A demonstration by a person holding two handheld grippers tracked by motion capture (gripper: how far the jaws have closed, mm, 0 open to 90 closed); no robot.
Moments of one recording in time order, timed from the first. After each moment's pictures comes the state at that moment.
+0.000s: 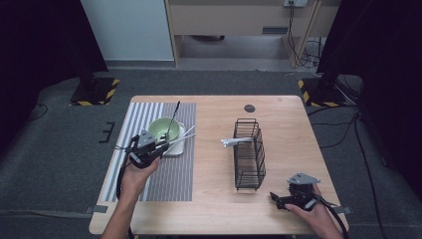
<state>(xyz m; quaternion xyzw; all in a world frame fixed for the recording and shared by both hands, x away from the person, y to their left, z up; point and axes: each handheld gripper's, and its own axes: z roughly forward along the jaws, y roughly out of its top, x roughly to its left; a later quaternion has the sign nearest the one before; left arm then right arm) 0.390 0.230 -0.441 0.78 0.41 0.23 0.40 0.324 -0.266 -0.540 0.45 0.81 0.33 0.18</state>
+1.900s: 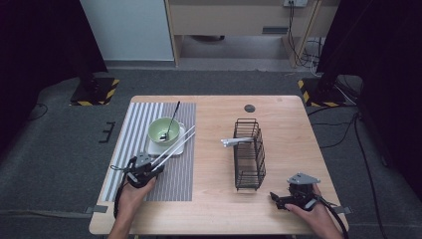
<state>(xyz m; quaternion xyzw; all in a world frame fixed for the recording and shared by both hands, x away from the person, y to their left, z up) 0.368 0.253 -0.515 0.79 0.45 0.18 0.38 0.324 -0.266 -0.540 0.45 0.81 0.33 0.18</state>
